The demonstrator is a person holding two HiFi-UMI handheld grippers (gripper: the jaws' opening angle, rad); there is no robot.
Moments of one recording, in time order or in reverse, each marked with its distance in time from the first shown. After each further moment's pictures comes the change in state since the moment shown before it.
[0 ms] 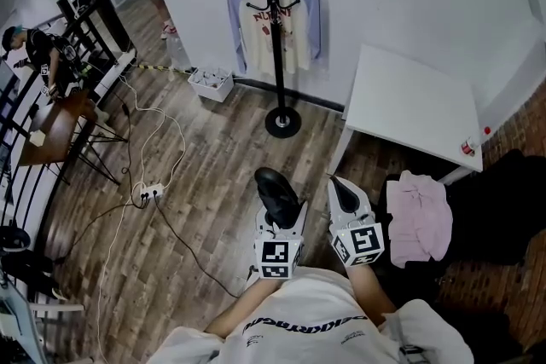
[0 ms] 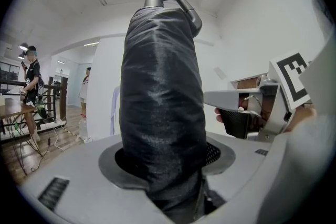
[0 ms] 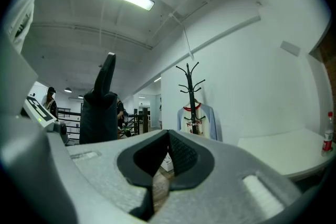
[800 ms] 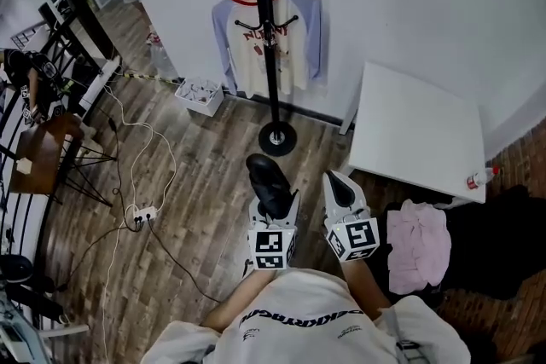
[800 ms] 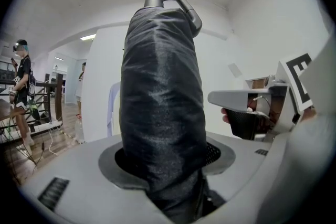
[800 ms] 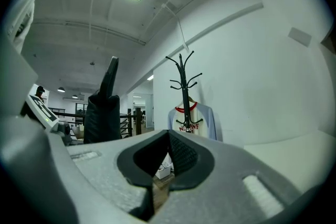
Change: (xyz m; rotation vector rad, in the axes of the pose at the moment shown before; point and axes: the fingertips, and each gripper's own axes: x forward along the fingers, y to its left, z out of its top) left arm 0.216 0.116 0.067 -0.036 0.036 -0.016; right arm 0.223 -0.097 0.012 0.013 0.009 -0.038
